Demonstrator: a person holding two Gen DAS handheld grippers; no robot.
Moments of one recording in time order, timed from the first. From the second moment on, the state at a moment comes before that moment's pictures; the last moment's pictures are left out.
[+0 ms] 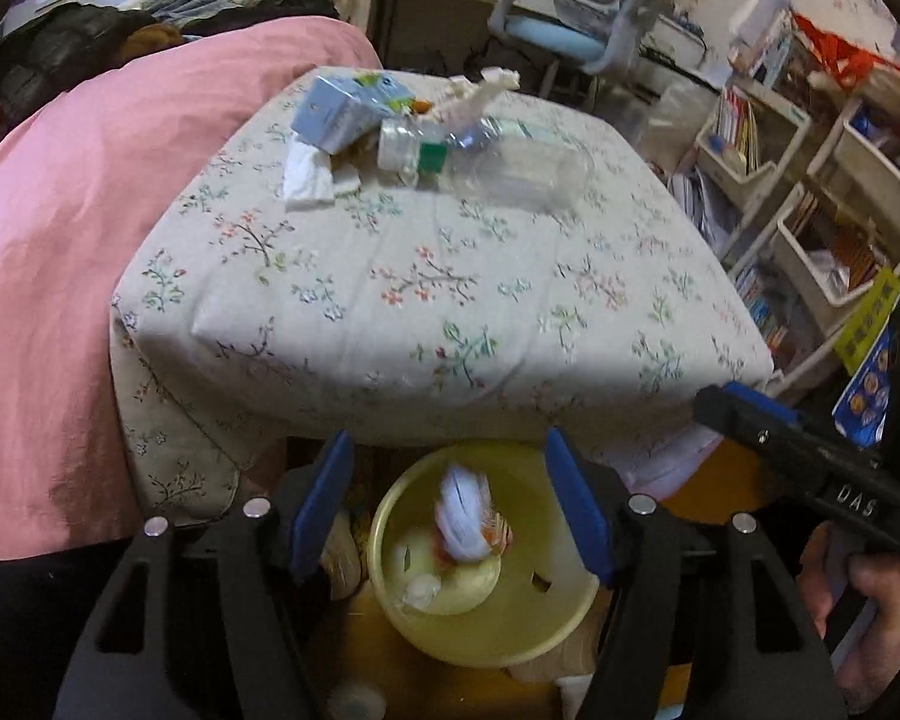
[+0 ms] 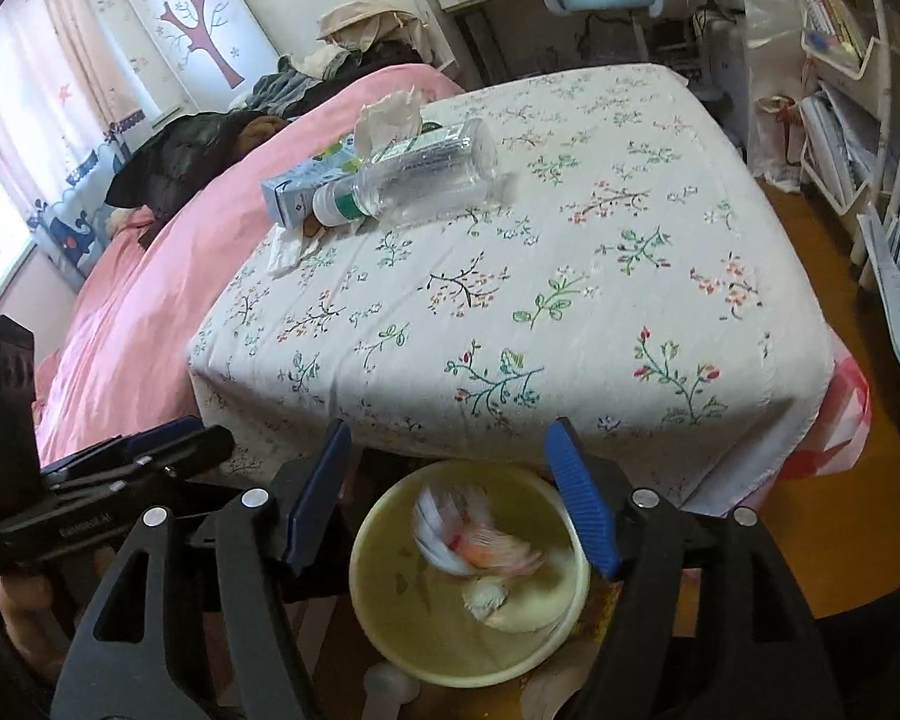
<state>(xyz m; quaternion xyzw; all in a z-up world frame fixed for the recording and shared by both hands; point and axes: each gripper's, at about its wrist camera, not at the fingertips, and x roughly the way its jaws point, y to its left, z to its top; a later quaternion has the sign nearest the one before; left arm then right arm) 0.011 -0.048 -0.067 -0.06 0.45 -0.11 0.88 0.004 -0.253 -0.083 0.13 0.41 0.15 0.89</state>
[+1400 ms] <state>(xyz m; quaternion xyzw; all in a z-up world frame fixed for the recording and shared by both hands) 0.001 0.001 -0.041 -0.12 0.36 0.00 0.92 -0.003 -0.188 -0.070 0.06 0.38 0.18 0.90</state>
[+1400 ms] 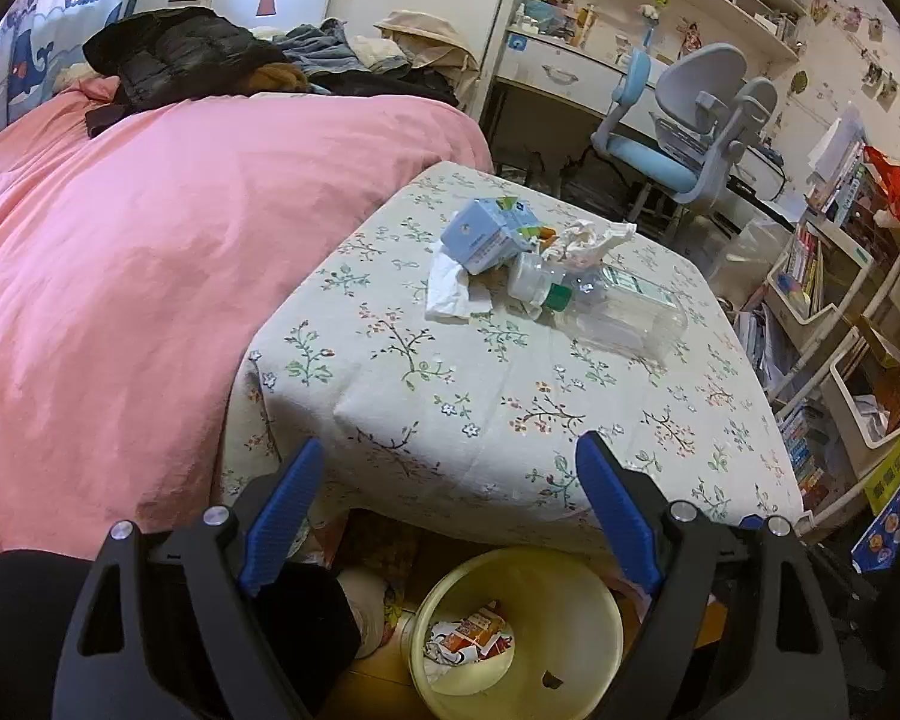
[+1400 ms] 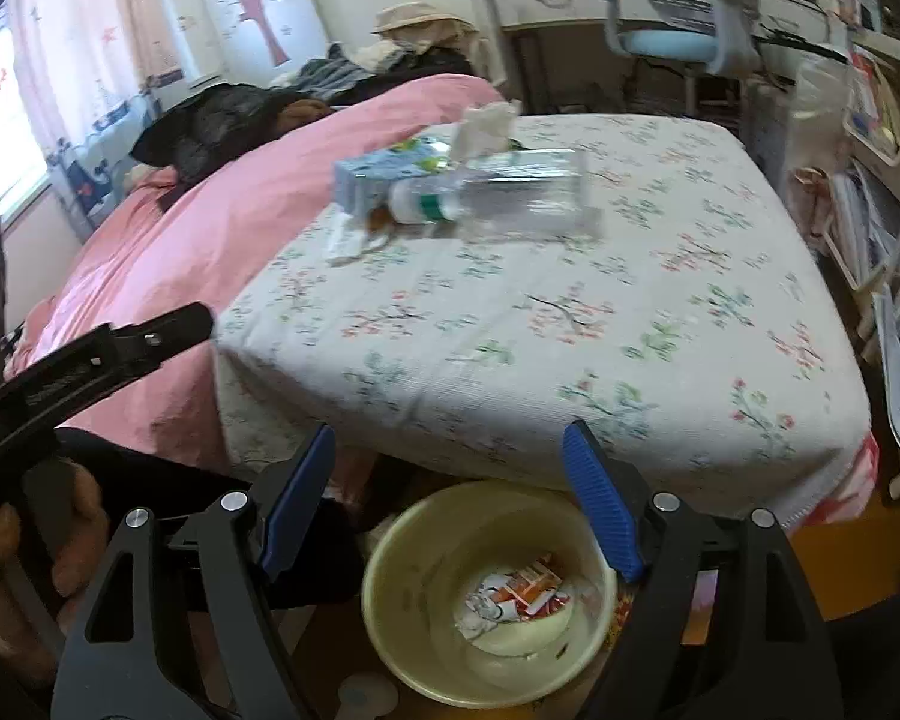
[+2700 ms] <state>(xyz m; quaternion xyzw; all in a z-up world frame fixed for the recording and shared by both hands) 0.004 0.008 -0.047 -0.13 0.37 0.02 0.92 -0.001 -0.195 -0.077 0.05 0.38 0.17 0.91</state>
